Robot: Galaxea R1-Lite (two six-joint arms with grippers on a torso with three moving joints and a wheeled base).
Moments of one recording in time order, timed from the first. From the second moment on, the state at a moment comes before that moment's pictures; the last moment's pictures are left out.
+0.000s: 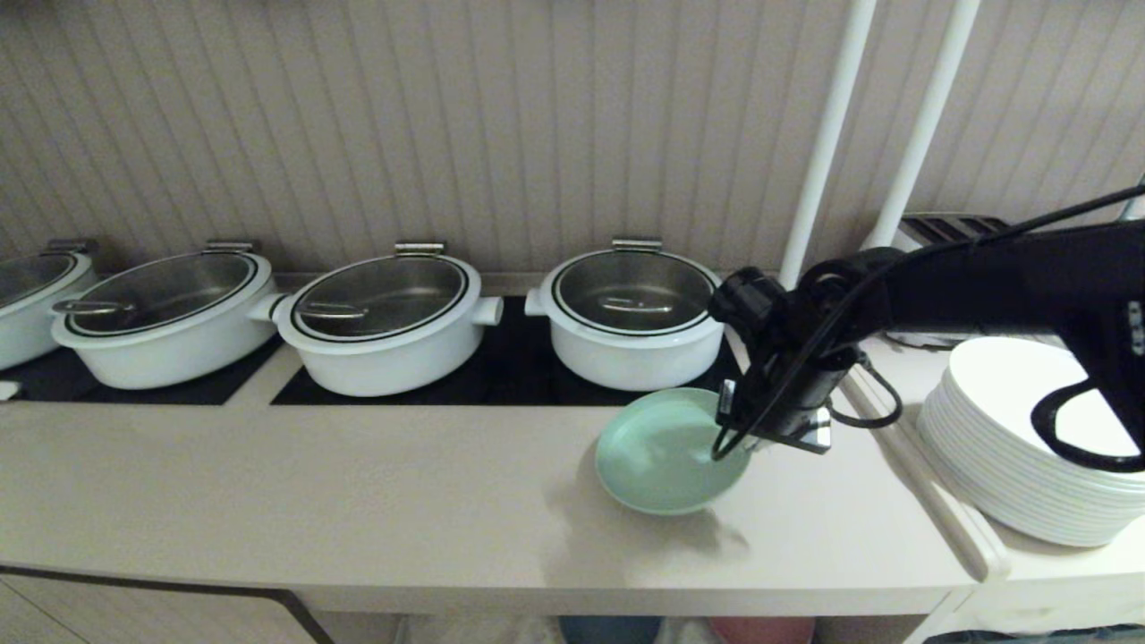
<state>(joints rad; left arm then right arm) 0.00 0.00 0.00 0.00 0.03 -0.11 0.47 2.17 -1.70 0.74 -0.15 0.75</state>
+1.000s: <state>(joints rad) 0.00 0.00 0.00 0.00 0.03 -0.11 0.39 1.76 -1.22 0.59 -0.11 0.75</state>
